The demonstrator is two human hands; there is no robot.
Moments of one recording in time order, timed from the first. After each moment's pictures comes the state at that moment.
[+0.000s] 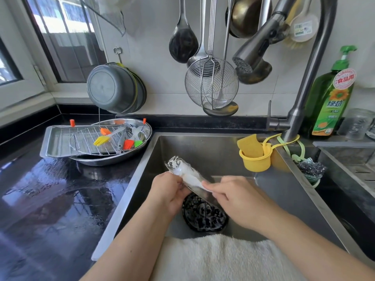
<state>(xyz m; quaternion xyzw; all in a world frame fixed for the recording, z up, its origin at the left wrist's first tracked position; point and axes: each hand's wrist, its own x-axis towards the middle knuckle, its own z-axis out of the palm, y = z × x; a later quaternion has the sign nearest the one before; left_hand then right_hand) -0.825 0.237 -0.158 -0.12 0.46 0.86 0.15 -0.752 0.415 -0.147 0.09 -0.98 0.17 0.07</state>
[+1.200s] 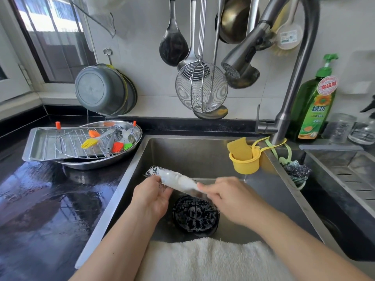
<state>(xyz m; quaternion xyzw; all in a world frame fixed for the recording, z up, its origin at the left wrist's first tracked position) -0.840 0.228 -0.169 -0.22 0.37 0.89 0.12 -0.758 0.428 -0.153 0.10 -0.98 0.17 0.04</state>
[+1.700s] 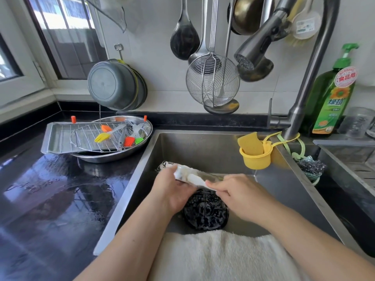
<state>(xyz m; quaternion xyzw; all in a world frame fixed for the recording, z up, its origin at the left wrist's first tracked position) -0.831 0.240 -0.161 -0.19 0.38 0.88 0.22 -0.762 0.422 -0.159 0.10 -0.98 0.18 0.03</state>
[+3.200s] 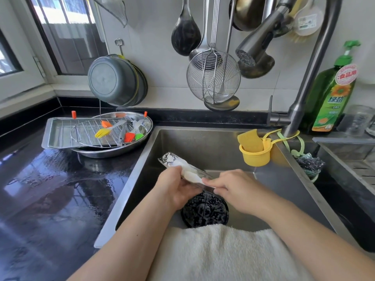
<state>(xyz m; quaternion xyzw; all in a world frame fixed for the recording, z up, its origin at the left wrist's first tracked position) -0.826 0.241 -0.162 -0.19 0.43 0.86 0.23 -0.765 0.420 -0.154 0.13 -0.97 0.18 0.00</state>
